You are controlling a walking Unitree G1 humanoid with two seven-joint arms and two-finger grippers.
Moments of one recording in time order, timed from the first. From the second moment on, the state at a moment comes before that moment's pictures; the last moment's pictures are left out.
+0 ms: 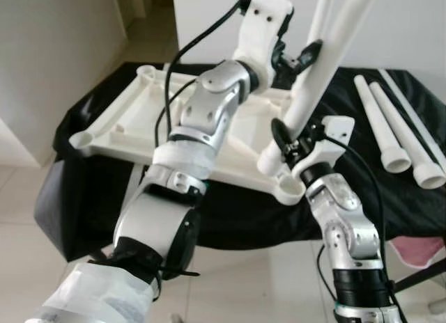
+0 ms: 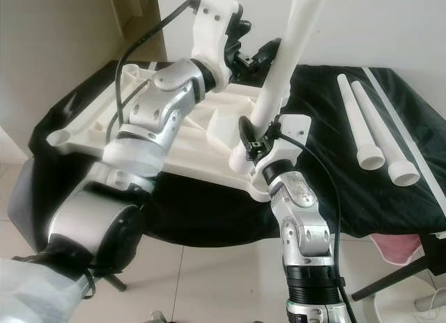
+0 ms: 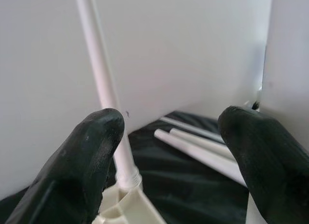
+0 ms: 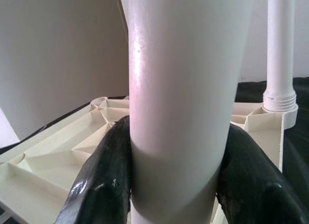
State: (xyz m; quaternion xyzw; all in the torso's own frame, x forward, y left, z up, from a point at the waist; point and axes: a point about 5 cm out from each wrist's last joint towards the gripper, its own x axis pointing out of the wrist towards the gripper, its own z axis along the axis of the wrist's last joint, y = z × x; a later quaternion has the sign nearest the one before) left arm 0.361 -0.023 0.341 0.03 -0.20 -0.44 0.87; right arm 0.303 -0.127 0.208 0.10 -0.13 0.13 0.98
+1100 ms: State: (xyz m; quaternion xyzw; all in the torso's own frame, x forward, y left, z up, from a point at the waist) left arm 0.376 -0.011 0.304 0.03 -0.16 -0.41 0.90; right arm 0.303 -0.123 0.207 0.10 -0.13 0.12 0.98
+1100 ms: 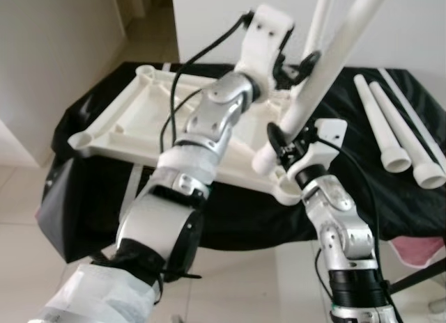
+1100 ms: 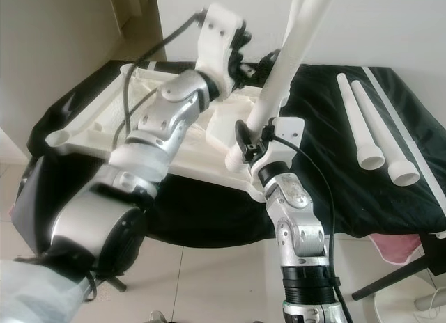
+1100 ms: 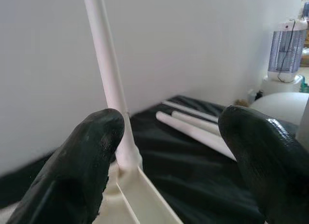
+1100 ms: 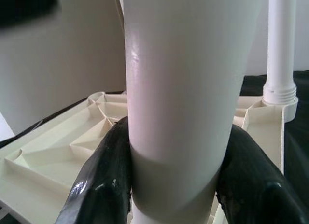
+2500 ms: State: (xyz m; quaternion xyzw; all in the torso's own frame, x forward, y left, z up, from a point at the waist) left arm 0.337 0.043 0.163 0.13 -0.04 -0.42 0.90; right arm 0.303 -0.155 0.211 0.10 -0.13 0.02 0.99
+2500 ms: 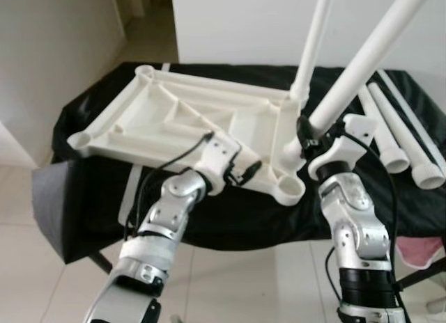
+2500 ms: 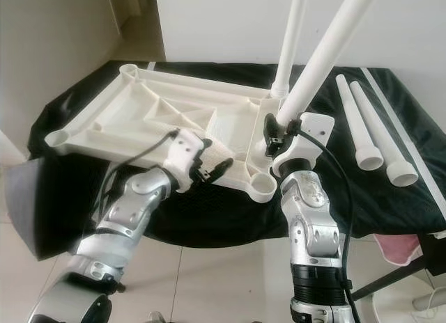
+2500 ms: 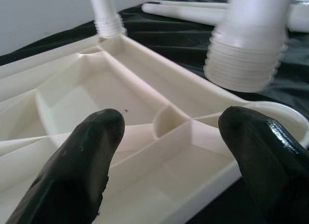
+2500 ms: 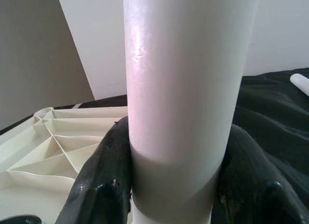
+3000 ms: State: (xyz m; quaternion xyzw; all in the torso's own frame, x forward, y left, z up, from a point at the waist) left arm 0.339 0.041 0.132 0.27 0.04 -0.43 0.86; right arm 0.305 -0.161 0.213 0.10 -0.13 0.00 0.99
